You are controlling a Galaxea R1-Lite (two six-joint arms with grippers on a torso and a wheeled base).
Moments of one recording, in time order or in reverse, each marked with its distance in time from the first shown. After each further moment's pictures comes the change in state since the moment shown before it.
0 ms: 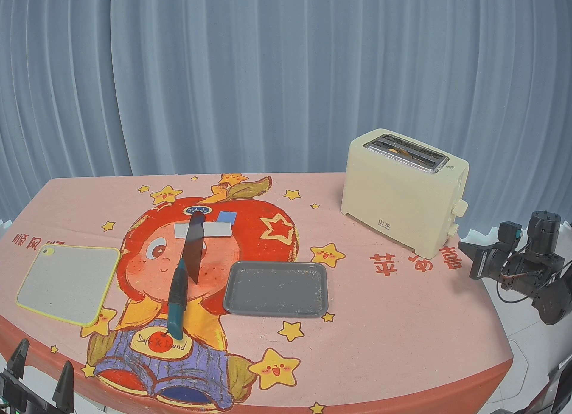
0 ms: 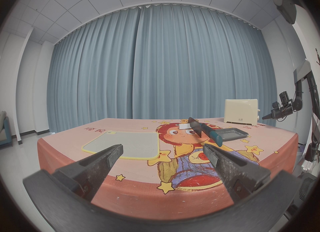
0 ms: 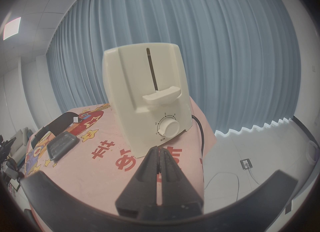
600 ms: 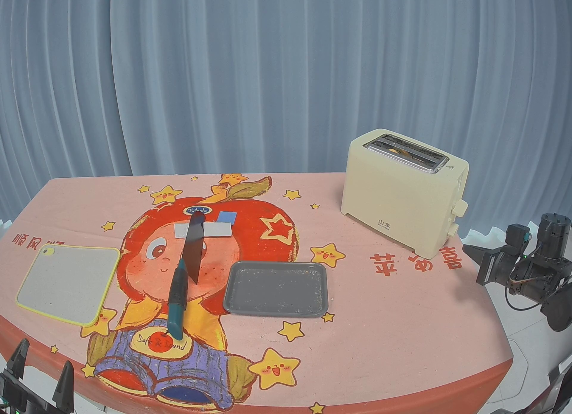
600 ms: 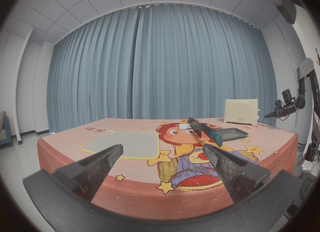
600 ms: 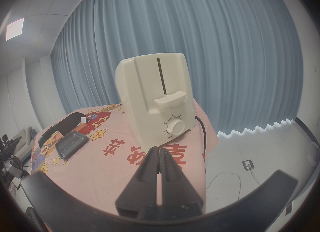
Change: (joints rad) left arm 0.000 0.000 0.000 0.000 0.000 0.000; right arm 0.003 -0.087 0.051 0.023 0.032 0.000
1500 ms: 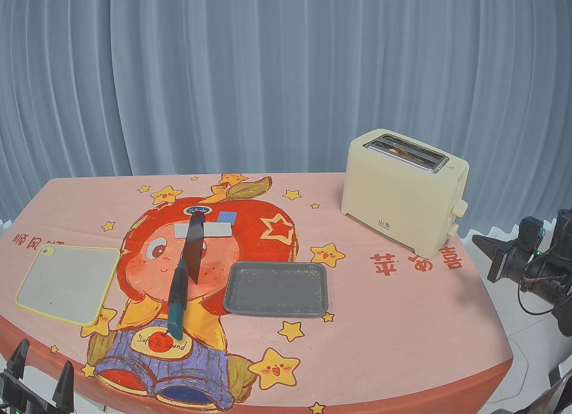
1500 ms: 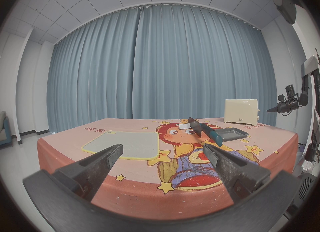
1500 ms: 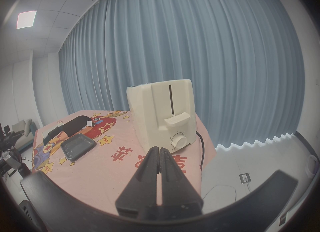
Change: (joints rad) left arm 0.000 0.000 0.000 0.000 0.000 0.000; right arm 0.000 -0.129 0.025 0.011 0.013 -0.053
